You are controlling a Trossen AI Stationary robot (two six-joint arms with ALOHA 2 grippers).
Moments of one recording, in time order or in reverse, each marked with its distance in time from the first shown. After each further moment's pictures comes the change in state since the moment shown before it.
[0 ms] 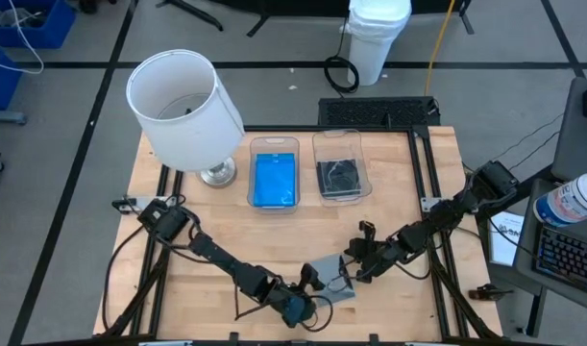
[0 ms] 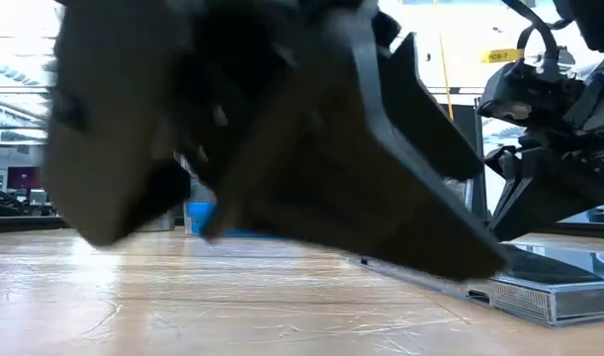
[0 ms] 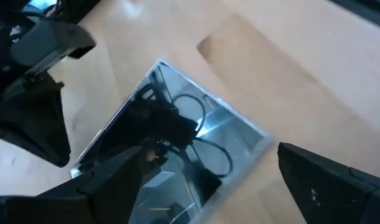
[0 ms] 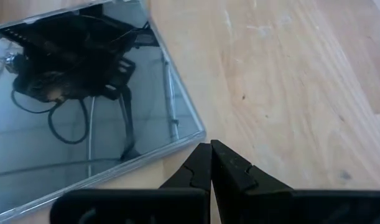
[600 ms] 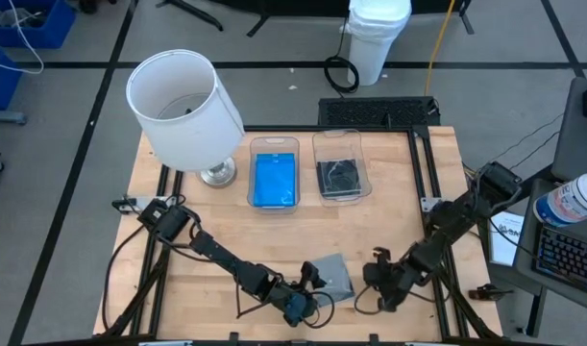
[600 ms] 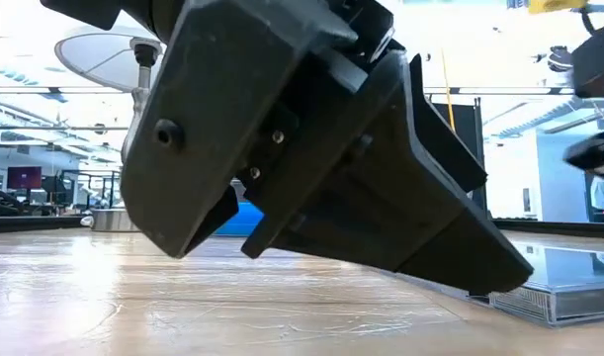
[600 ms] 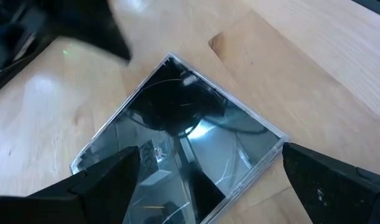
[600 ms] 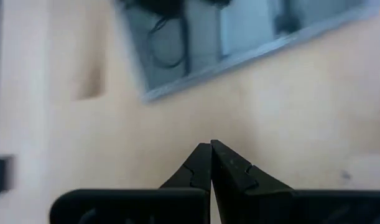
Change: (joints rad) left arm 0.020 0.009 0.000 0.018 0.009 -0.034; right arm 0.228 -0.012 0.145 -0.311 -0.217 0.294
